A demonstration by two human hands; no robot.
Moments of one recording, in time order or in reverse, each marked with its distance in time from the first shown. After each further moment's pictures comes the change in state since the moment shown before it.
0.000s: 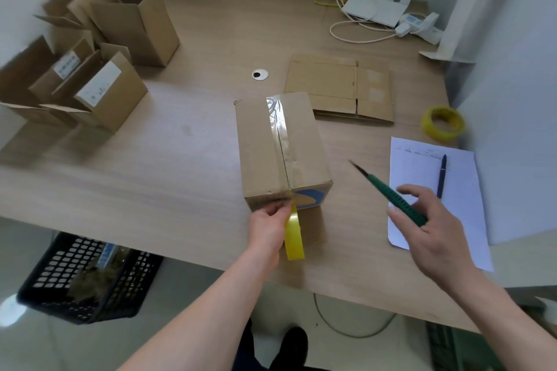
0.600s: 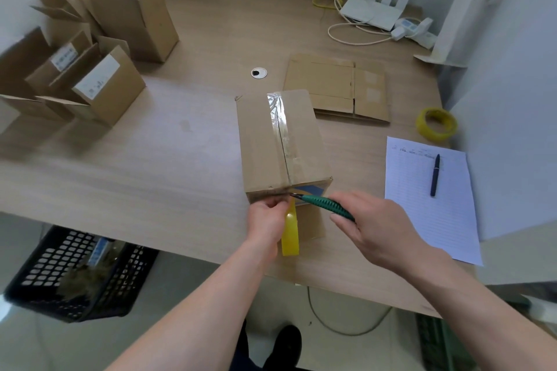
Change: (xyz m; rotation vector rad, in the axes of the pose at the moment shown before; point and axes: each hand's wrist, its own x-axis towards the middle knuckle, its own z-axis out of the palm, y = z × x) left_hand 0.006 0.001 -0.002 0.069 0.020 0.022; right_hand 0.004 -0.054 0.033 -0.419 -0.344 -0.476
